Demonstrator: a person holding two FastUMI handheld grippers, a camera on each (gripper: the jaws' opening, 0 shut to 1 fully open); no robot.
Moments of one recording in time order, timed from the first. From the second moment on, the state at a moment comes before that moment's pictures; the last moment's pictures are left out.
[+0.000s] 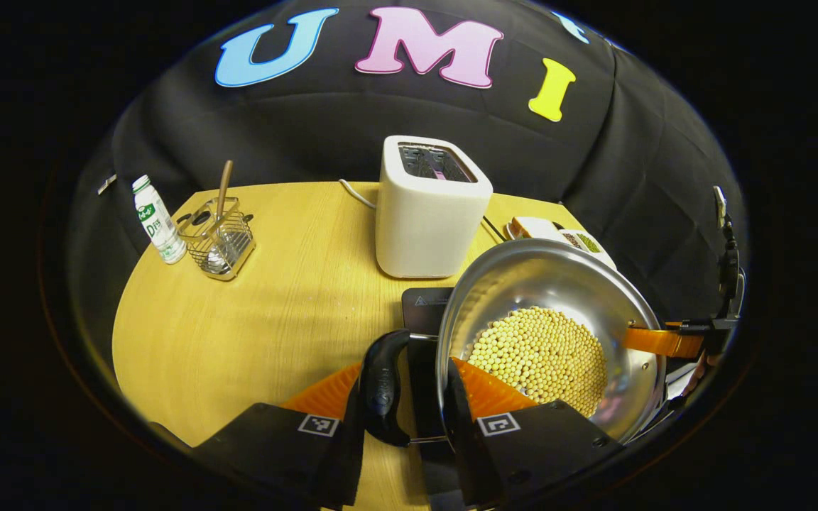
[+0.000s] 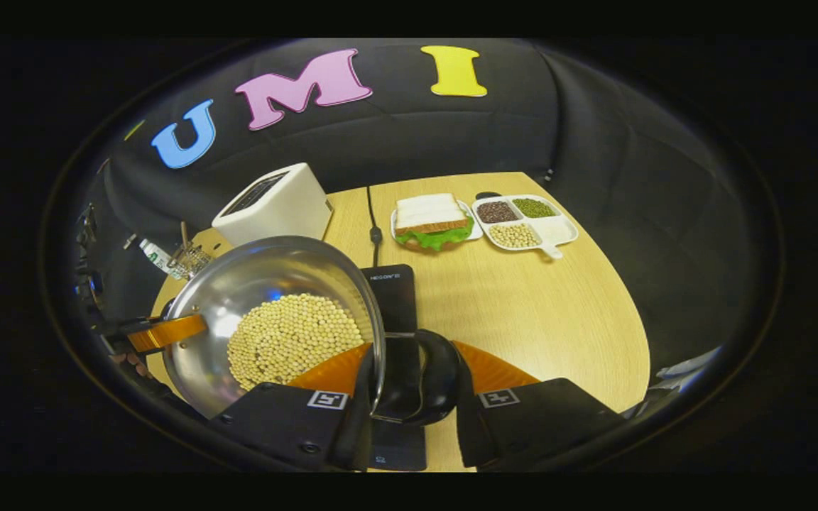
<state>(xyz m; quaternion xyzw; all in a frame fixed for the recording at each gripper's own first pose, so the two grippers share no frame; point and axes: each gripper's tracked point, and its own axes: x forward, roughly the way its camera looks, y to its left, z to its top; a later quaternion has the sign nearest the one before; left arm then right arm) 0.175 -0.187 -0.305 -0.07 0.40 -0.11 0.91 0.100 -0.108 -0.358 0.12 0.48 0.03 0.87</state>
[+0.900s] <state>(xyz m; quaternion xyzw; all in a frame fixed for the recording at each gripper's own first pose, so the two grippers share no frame) 0.183 -0.188 -0.317 -0.07 0.40 -0.12 0.90 0.105 -0.105 -0.368 0.12 0.47 0.02 0.87</state>
